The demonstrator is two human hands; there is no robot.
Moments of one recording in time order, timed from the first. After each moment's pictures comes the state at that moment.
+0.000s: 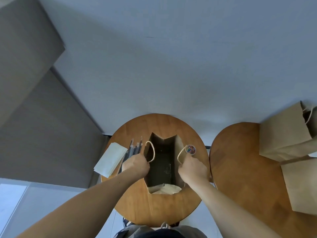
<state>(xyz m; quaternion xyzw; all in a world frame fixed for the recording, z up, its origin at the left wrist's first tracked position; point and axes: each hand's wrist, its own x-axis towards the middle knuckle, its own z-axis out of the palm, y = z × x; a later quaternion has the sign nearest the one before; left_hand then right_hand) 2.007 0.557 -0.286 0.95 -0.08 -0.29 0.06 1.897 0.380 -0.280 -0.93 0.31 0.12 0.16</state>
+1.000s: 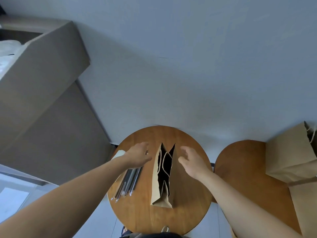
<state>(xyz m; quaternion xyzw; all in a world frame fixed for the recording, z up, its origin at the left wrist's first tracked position) 2.045 0.579 -0.235 0.92 -0.21 -0.27 0.19 1.924 0.366 -0.236 -0.89 0.19 0.10 0.41</state>
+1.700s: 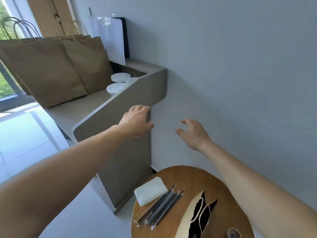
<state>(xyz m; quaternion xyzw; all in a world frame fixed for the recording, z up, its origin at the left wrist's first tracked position) 2.104 0.712 -0.025 0.99 -0.03 0.06 0.13 2.118 0.481 -0.064 -0.95 -0.11 -0.01 0.28</state>
